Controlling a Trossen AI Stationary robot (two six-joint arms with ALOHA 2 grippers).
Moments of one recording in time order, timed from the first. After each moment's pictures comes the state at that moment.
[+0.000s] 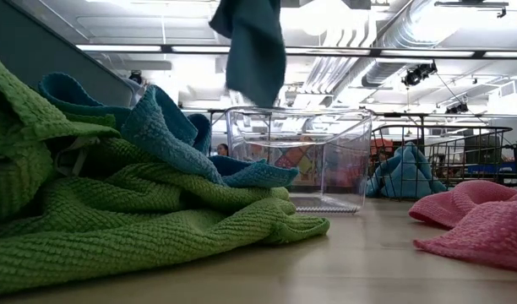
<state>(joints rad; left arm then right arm) 0.24 1.23 1.42 -0.26 -0.01 0.13 -0.13 1.37 1.41 -0.13 0.03 -0.03</state>
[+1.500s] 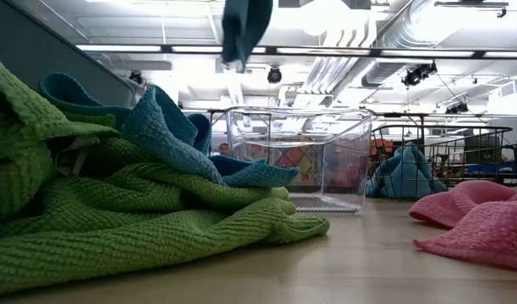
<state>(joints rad) 0.21 1.26 1.42 0.00 0.05 0.10 -0.13 1.51 1.41 0.10 -0.03 0.00</state>
